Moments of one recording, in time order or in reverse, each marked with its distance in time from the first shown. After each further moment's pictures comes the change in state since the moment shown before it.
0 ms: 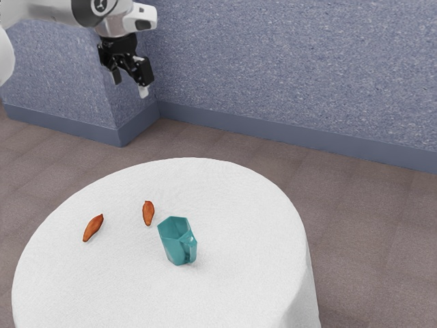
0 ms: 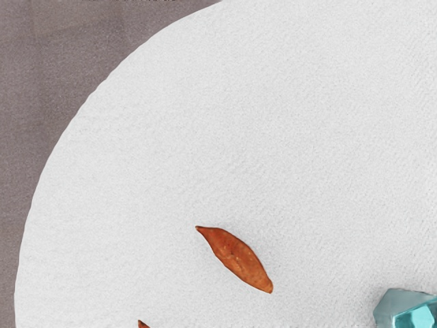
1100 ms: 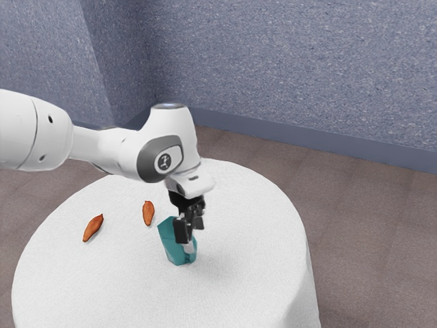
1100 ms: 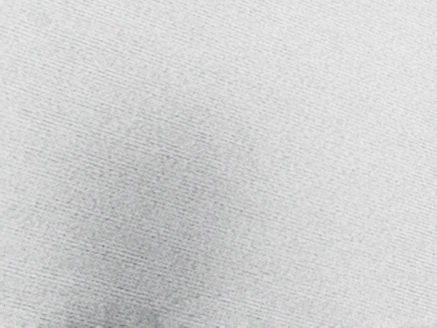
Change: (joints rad) arm -0.006 -0.048 -0.325 -0.768 -0.226 0.500 0.911
